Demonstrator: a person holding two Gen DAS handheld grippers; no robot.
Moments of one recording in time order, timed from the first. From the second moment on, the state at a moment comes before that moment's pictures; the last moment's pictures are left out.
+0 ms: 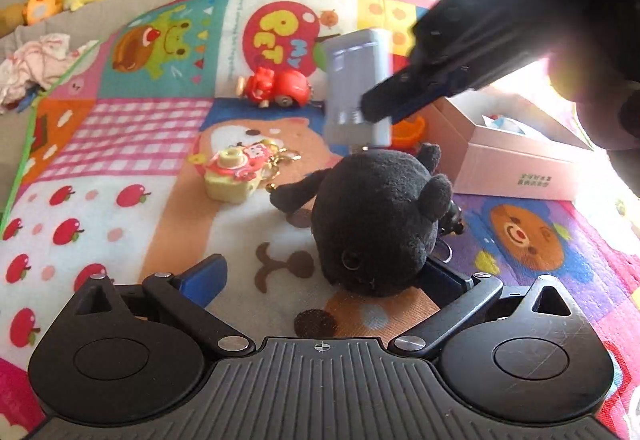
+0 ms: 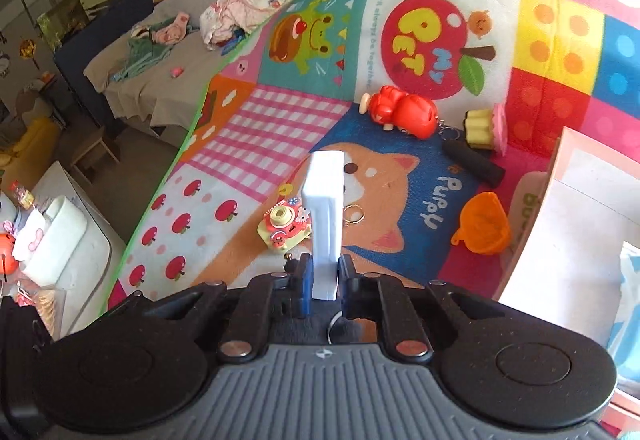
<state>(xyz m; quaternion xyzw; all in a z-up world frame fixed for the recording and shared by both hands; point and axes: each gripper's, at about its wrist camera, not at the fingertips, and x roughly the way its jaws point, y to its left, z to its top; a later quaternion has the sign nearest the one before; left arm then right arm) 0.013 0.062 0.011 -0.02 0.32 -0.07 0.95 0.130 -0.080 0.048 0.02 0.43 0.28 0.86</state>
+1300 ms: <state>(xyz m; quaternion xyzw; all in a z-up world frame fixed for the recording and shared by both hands) -0.009 0.012 0.025 0.04 0.35 -0.15 0.92 0.046 -0.173 -0.023 0.02 0.43 0.16 0.89</state>
